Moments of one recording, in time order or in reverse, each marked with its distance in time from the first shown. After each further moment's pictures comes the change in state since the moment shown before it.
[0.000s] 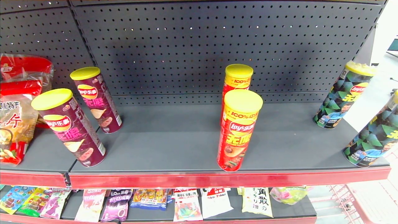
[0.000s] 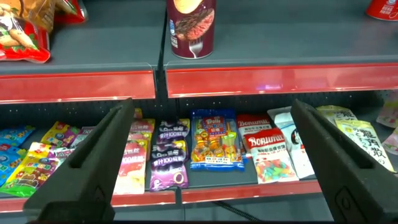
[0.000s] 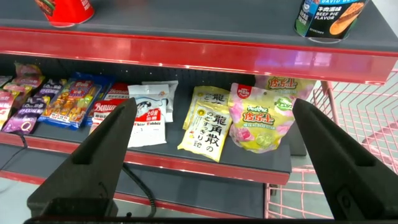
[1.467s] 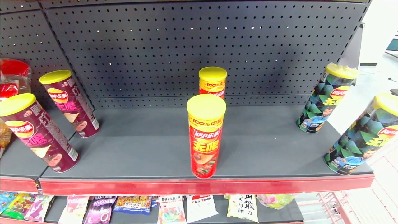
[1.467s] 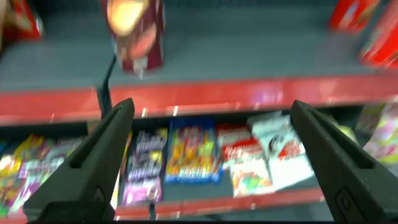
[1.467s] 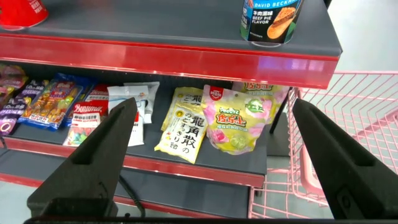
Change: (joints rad) left arm -0.006 0.015 -0.049 -0.017 -0.025 -0.011; right arm 0.000 0.000 0.001 0.000 0.000 0.001
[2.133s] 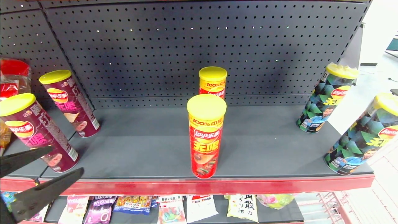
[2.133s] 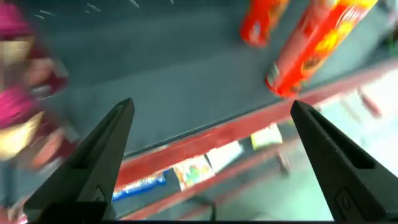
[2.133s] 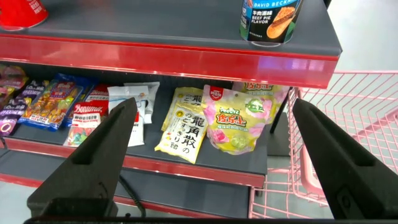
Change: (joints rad) left arm -0.184 0.864 -0.470 -0.071 -0.234 0.025; right arm 0.000 0.000 0.000 0.000 0.000 0.001
